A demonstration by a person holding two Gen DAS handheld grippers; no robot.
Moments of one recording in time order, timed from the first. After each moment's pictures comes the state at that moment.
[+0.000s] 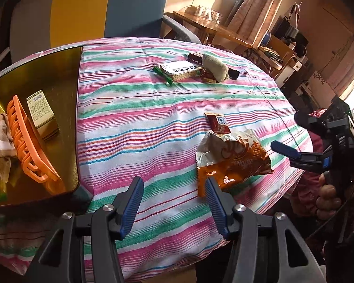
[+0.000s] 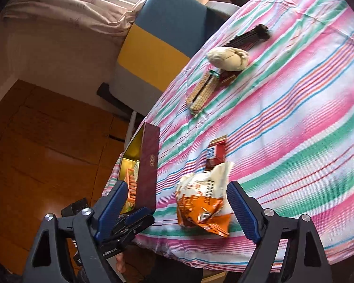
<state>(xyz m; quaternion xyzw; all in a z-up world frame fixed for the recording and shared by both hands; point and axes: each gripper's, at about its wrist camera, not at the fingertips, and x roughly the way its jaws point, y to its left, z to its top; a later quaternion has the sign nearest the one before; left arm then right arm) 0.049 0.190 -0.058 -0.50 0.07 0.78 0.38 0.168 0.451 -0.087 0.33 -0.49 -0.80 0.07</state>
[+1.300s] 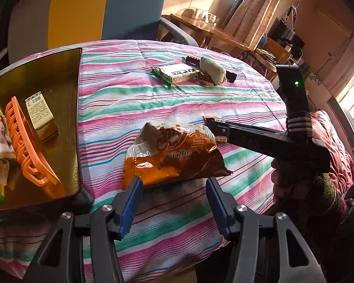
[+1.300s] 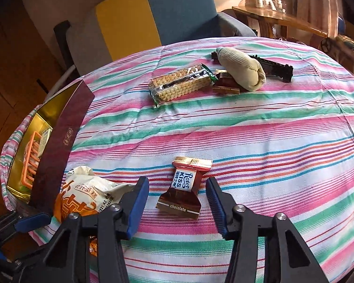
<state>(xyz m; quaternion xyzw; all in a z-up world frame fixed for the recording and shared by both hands) 0.046 0.188 -0.059 -0.49 0.07 0.78 0.39 0.066 0.393 -0.098 0.46 -0.16 -0.87 -0.10</state>
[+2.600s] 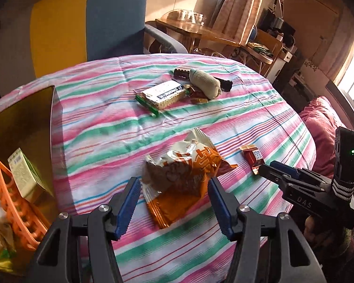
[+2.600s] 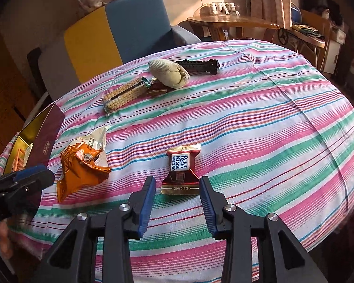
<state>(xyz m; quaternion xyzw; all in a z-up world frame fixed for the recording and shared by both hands) 0.012 0.238 -0.042 -0.45 0.13 0.78 0.41 0.158 0.422 -0.082 0.41 -0.21 -0.87 -0.19</state>
